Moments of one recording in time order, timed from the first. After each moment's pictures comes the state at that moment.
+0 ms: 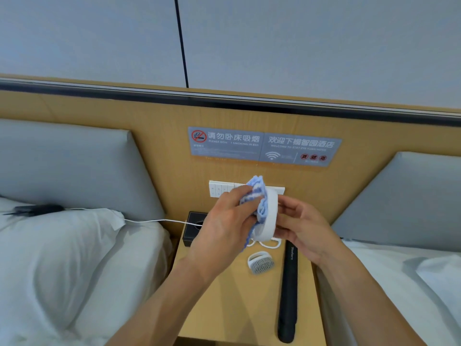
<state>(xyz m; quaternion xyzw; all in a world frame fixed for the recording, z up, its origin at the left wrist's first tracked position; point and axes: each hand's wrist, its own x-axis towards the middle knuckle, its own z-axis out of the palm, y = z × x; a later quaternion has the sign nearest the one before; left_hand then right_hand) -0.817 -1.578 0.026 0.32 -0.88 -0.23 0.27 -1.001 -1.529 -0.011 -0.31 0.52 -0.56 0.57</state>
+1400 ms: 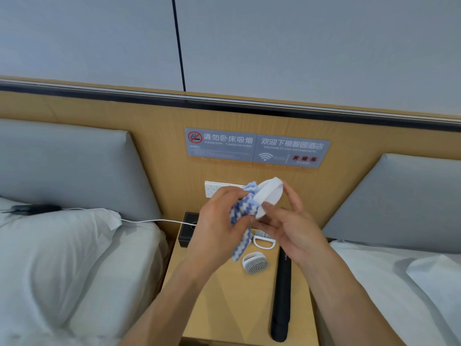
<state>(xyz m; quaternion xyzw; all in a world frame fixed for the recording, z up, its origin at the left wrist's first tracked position) -0.820 -1.563 0.023 0.36 -0.79 -0.32 0.37 -0.977 -1.519 0.006 -0.17 0.49 -0.65 0.55</state>
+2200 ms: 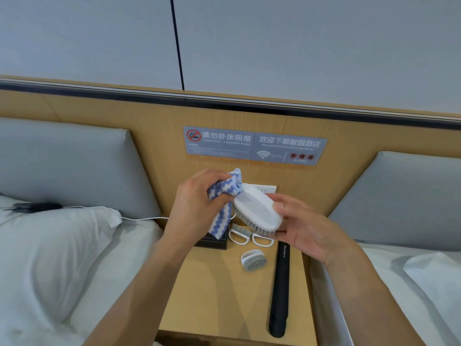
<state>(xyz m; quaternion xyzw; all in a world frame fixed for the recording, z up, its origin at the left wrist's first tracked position) -0.802 -1.590 0.044 0.38 -0.80 -0.27 0.39 -1.009 -1.496 0.023 -0.26 0.47 -0.52 0.67</state>
